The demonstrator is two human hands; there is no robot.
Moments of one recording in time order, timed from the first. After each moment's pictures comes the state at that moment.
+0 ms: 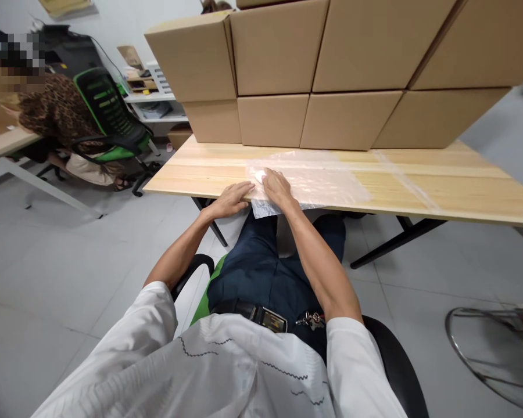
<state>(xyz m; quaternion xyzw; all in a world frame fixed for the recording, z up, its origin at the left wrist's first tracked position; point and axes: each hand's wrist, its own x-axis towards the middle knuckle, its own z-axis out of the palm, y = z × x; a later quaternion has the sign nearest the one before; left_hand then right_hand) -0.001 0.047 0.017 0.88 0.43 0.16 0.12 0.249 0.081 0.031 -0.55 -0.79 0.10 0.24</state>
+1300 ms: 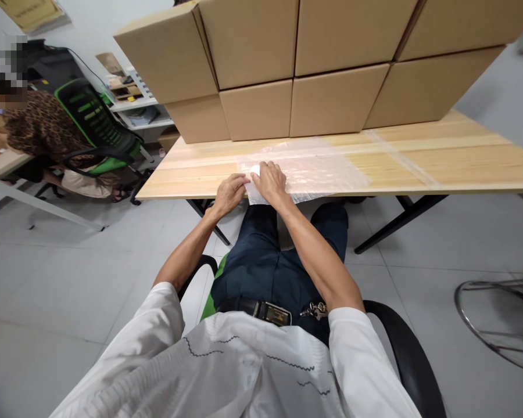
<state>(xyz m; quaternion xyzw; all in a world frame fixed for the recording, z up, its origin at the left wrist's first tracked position) 0.036 0.061 0.009 0.83 0.48 0.29 0.06 0.240 0.057 0.045 -0.63 -0.73 0.09 0.26</state>
